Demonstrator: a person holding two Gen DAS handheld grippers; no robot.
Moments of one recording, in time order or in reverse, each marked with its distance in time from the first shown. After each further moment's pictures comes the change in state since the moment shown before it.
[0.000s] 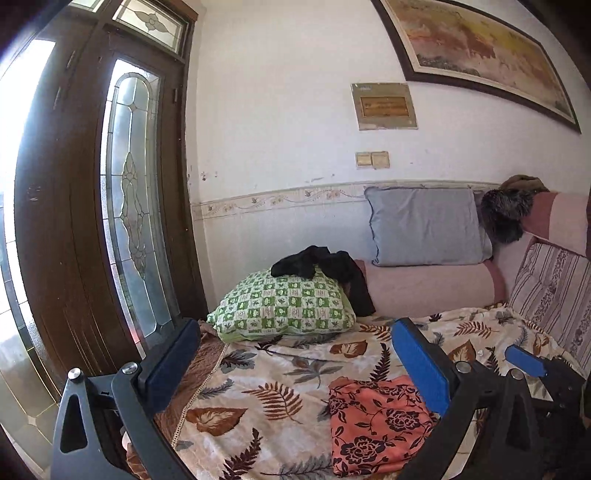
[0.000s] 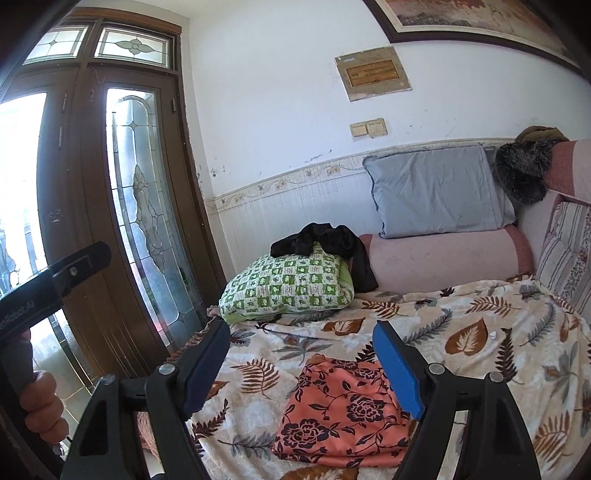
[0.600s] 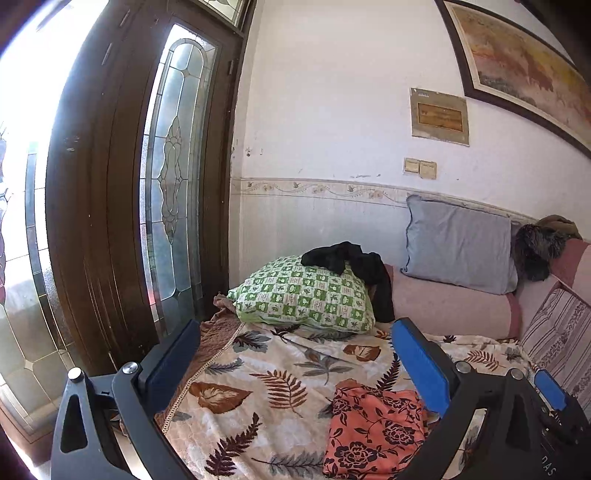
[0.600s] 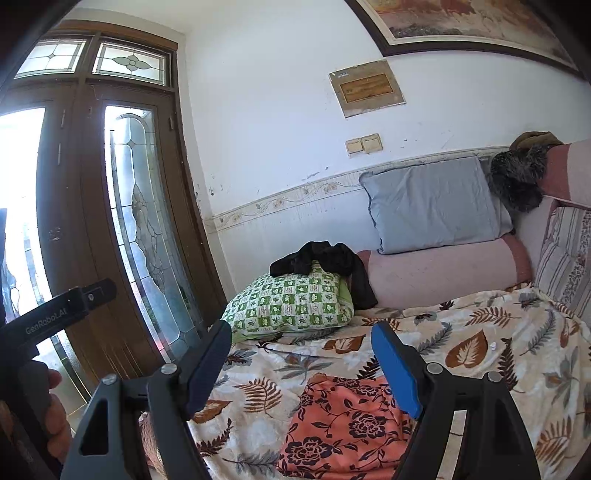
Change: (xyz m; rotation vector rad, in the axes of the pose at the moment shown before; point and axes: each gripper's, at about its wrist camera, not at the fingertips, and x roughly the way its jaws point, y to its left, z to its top) left arm -0.004 0.031 0.010 -0.200 0.030 0.100; right arm -0.017 0.006 0.016 0.014 -0.078 -0.004
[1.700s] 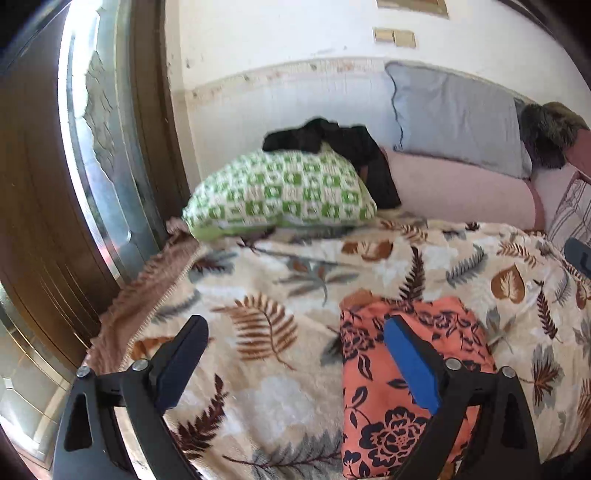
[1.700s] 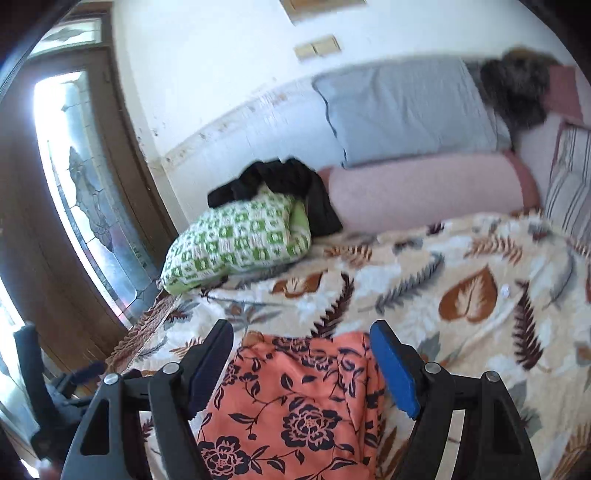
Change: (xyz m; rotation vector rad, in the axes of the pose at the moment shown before) left arm 0.197 -0.048 -0.126 0.196 0.296 -0.024; right arm 0.168 -0.117 -0.053 0.036 0.228 -0.068
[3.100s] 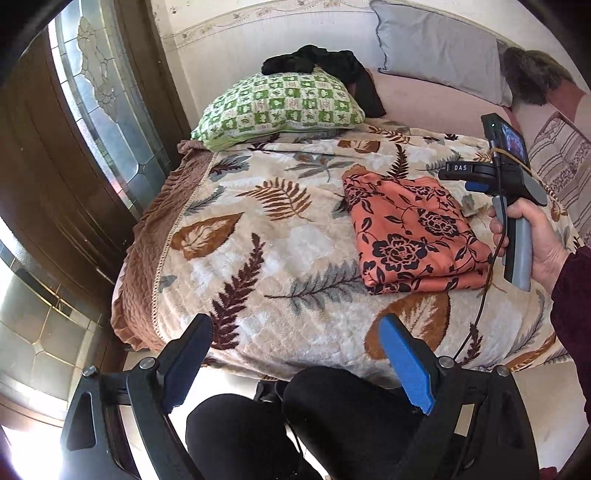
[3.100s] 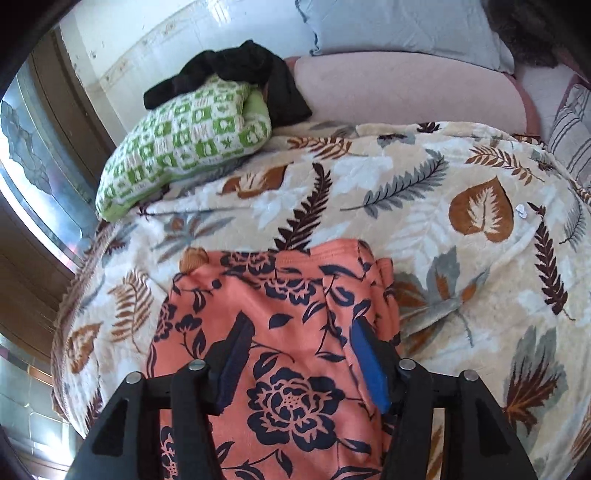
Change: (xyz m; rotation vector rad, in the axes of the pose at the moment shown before) left arm -0.098 0.045 -0.086 0.102 0.363 -0.068; right arm 0.135 -0.024 -0.046 0.087 0.437 -0.118
